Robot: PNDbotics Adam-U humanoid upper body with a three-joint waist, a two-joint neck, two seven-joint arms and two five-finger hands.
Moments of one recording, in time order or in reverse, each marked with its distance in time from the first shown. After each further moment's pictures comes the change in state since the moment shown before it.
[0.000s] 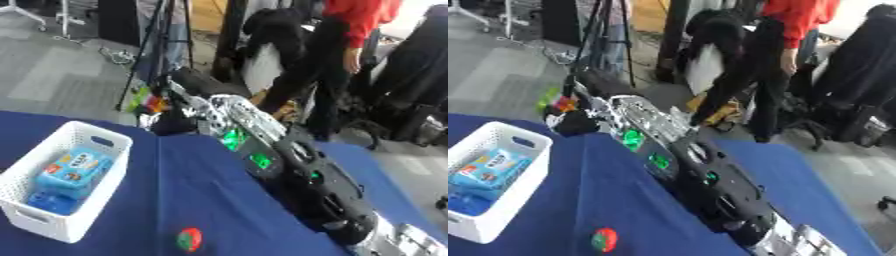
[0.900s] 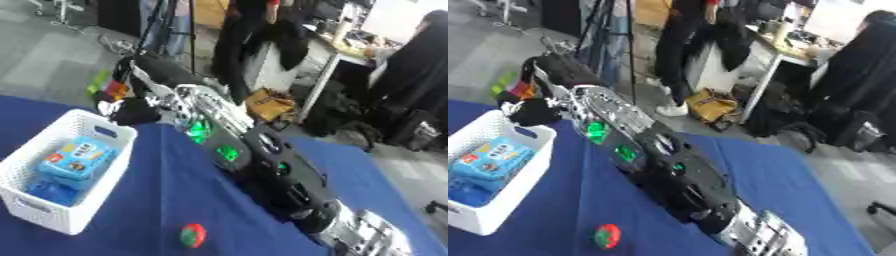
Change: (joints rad) left arm -0.044 0.016 -0.013 0.000 0.012 0.006 -0.012; right arm -0.016 -0.017 -0.011 -0.018 -0.041 0.017 -0.063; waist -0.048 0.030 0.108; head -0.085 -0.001
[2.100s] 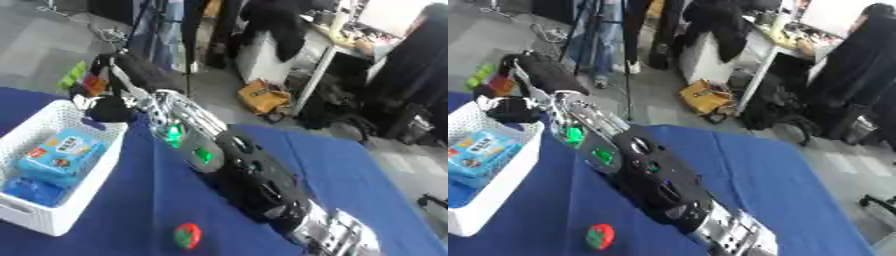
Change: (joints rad) left arm -0.058 0.000 0.000 0.000 0.006 0.017 0.000; right arm 0.015 -0.054 -0.037 0.073 -0.164 -0.058 -0.329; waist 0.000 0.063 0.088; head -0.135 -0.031
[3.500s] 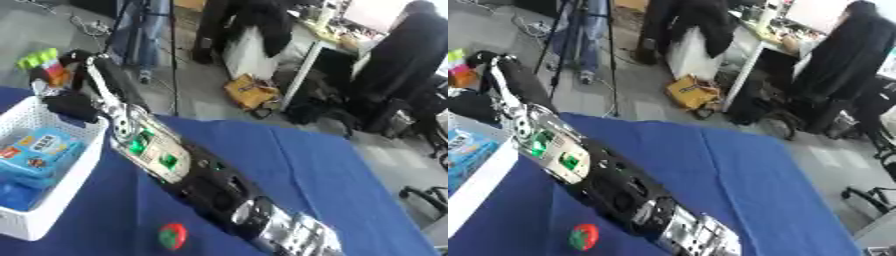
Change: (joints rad) left arm 0.008 -0.010 -0.007 0.000 0.041 0.002 -0.021; right arm -0.025 0.070 0.065 0.087 -0.396 -0.088 -0.274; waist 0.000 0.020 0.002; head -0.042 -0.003
